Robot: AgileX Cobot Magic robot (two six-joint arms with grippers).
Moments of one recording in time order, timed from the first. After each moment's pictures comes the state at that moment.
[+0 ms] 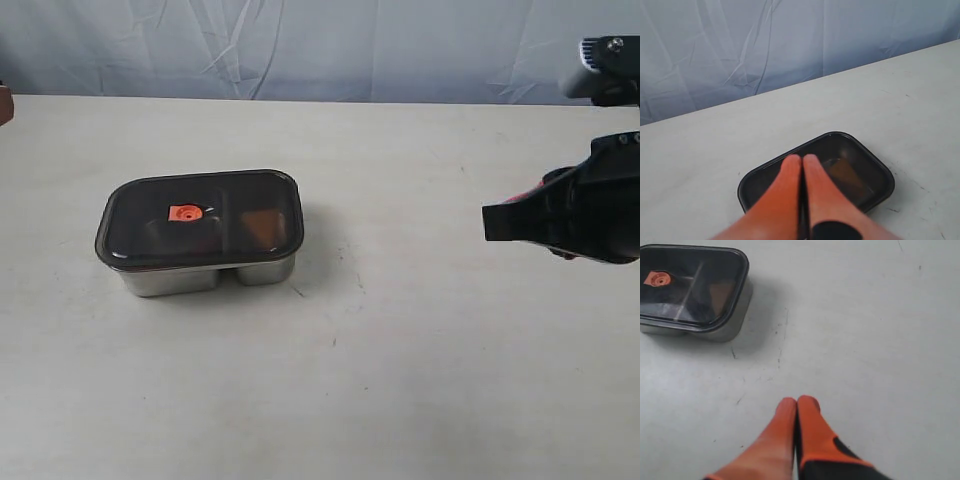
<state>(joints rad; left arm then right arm) -0.16 0.74 -0.62 -0.72 0.40 0.77 0.63 1.00 -0.71 0.04 0.57 0.18</state>
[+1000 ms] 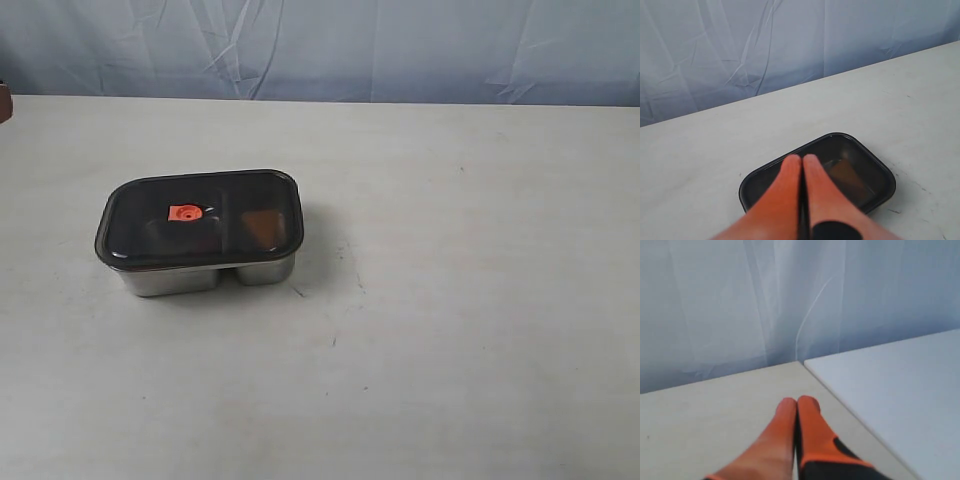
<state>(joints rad) -0.16 0.74 -0.62 -0.72 0.39 0.77 -0.23 0.22 -0.51 -0.16 0.54 0.14</state>
